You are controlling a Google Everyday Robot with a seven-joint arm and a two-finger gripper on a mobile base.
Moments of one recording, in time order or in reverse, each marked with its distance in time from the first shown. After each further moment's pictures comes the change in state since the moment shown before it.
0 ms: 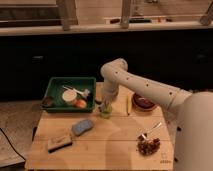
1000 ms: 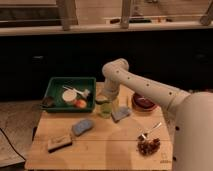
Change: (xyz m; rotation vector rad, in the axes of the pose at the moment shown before) arm 0.006 -0.002 0.003 0.007 -0.012 0.014
